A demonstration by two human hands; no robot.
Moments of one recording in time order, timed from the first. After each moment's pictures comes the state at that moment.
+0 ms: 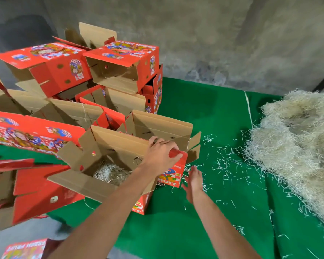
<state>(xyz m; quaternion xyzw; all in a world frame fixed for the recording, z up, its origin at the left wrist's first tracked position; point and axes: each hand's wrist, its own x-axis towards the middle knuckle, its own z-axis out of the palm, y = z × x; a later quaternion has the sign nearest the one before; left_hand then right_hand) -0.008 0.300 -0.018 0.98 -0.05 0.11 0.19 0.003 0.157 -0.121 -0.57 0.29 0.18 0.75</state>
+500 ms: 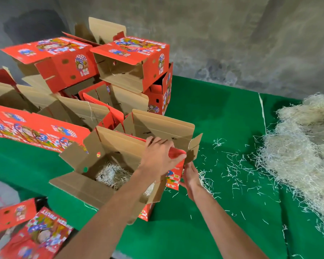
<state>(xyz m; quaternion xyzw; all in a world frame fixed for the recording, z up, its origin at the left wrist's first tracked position) 0.008 0.324 -0.018 0.99 0.01 0.12 0.12 0.037 0.187 -0.119 -0.66 0.14 0.23 0.70</state>
